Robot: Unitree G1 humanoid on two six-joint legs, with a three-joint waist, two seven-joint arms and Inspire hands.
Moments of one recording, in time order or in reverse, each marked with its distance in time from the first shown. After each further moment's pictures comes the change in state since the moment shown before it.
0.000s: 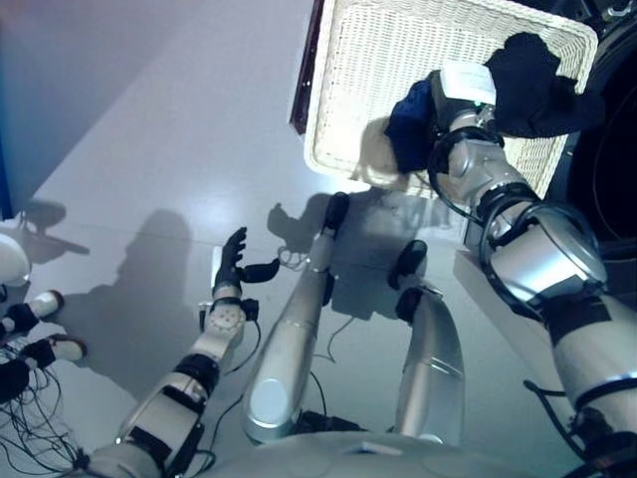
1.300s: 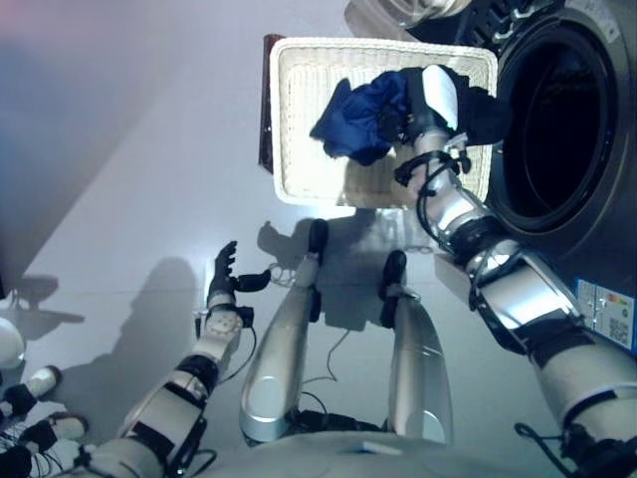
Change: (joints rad) left arm -0.010 -0.003 0.006 0.127 -0.004 0.019 0.033; right arm 0.289 0.062 -0.304 -0.524 0.328 -0.044 -0.120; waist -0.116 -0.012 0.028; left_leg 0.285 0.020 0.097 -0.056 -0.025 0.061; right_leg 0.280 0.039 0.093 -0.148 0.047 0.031
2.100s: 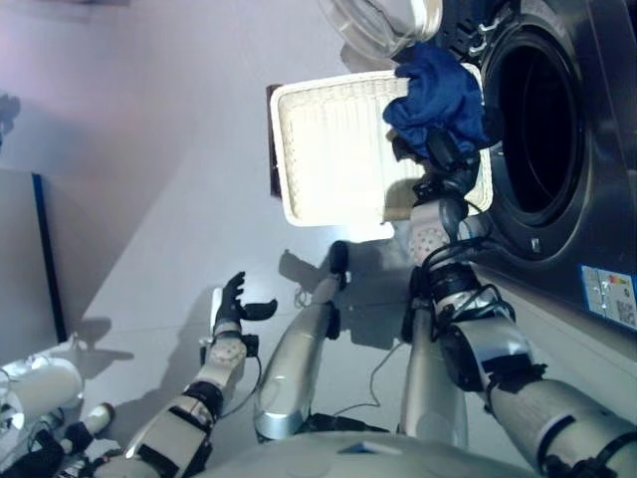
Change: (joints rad) left arm 0.114 -0.083 0.003 0.030 -0.001 0.001 -0.059; right arm 0.220 0.300 -0.532 -0.054 1.030 -0.426 0.057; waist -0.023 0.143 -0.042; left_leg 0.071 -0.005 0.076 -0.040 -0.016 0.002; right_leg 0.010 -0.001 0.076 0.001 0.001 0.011
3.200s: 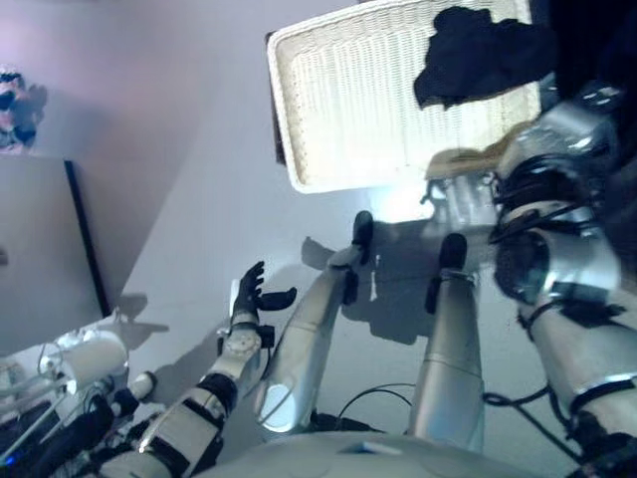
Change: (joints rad) left arm -0.045 -0.019 -0.042 -0.033 -0.069 -0.038 -0.019; right arm -0.525 -0.455 -0.255 0.285 0.437 -0.227 0.012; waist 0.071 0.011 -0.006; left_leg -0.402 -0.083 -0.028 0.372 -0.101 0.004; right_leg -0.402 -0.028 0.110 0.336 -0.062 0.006
